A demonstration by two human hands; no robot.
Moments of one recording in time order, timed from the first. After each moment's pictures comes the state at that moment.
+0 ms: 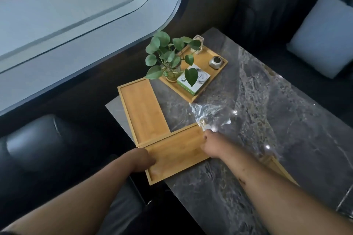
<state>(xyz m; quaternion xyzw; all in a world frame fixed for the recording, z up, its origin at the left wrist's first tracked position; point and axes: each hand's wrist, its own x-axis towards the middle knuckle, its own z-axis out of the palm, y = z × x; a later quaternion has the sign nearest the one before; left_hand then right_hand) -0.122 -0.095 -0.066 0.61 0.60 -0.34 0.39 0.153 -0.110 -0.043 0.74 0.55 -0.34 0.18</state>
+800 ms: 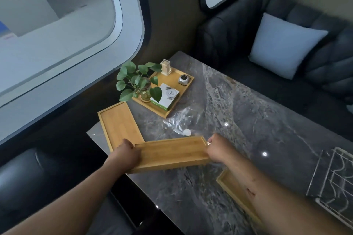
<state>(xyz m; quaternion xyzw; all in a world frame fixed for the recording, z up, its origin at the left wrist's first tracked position) -0.076 -0.084 -0.003 0.59 0.73 -0.08 0.33 0.229 -0.158 0.012 0.83 0.41 -0.37 -0.04</state>
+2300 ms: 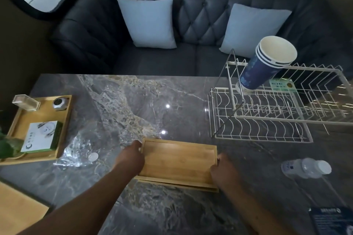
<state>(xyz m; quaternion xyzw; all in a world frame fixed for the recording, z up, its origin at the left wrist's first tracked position) 0.233 -0.179 -0.043 0.84 0.43 -0.18 0.27 0.361 -0.446 -0.024 0.93 -0.01 -0.32 -0.19</state>
